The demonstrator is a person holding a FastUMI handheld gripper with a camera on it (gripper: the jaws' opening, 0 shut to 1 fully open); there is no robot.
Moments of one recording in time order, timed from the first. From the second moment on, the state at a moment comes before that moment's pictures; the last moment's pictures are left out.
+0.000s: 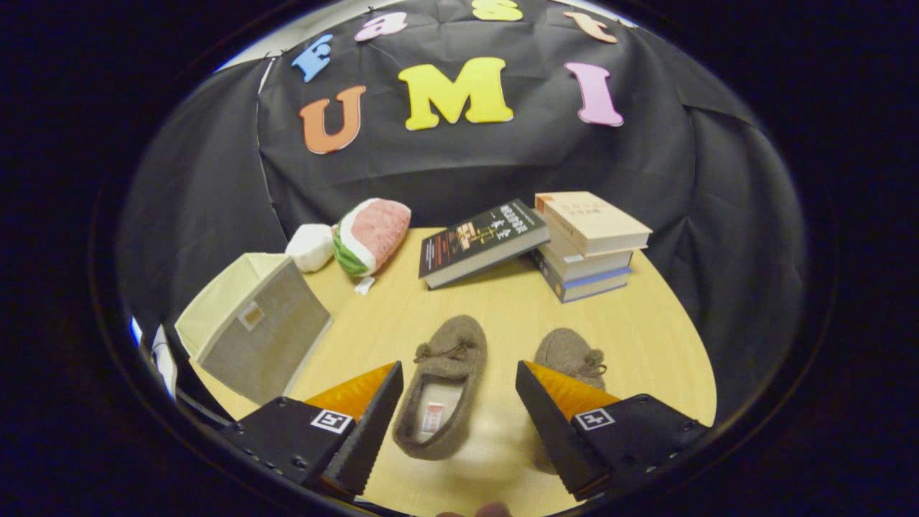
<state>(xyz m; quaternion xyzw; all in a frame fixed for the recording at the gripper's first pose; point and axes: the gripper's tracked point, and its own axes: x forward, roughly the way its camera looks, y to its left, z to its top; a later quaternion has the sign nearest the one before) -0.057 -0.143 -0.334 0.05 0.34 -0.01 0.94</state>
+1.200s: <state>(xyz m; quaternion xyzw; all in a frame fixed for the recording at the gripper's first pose) -0.026 -0.134 -0.389 0.24 0.44 -0.06 0.87</state>
